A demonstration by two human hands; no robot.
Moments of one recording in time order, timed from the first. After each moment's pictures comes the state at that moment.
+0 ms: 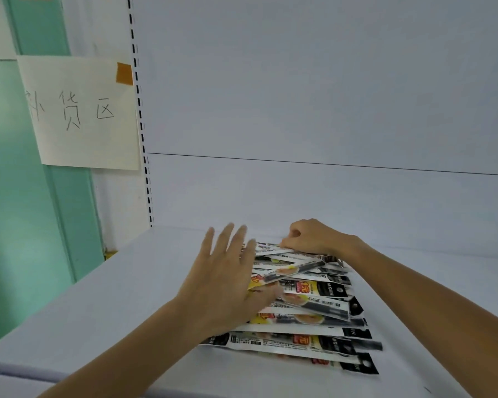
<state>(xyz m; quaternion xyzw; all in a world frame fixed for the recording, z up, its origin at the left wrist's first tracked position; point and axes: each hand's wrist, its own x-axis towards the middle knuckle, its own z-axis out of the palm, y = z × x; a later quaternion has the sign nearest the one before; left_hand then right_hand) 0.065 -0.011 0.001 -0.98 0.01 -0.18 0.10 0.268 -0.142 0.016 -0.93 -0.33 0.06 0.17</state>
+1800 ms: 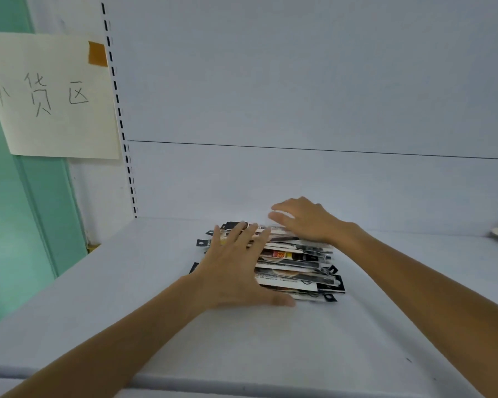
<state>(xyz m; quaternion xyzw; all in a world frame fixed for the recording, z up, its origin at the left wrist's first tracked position) 0.106 -0.018 -0.011 -1.00 0.05 -0.07 0.02 0.252 -0.155 0.021 -0.91 -0.38 -0.06 0.15</state>
